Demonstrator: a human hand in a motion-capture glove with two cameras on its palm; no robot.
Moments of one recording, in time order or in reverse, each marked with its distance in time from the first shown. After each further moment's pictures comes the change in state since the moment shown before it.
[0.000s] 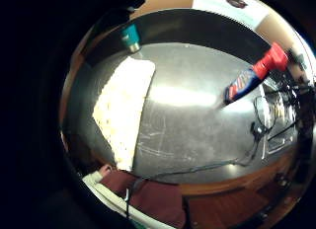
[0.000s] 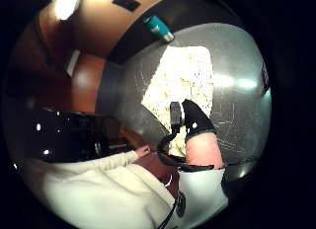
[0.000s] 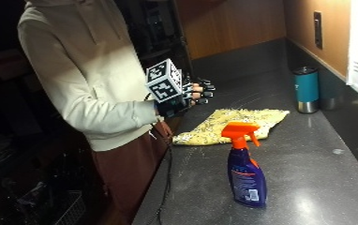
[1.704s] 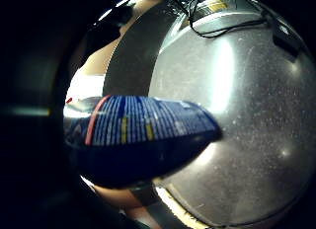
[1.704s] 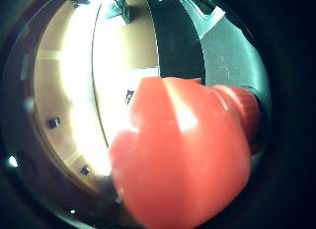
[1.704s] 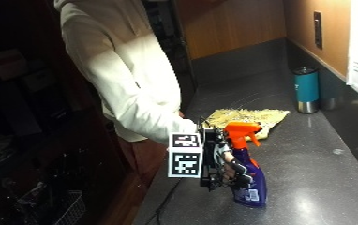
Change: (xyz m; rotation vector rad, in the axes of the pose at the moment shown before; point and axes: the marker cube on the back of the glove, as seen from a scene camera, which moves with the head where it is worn) arm 0.233 -0.112 0.021 0.920 -0.589 1.020
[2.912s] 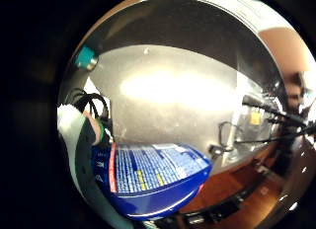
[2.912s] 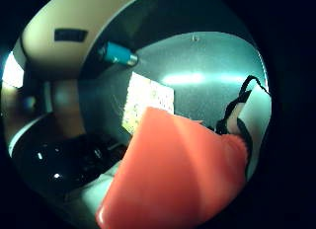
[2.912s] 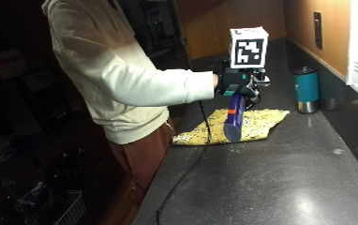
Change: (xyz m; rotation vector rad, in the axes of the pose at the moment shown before) arm -0.155 0.138 0.070 -1.113 1.087 -1.021
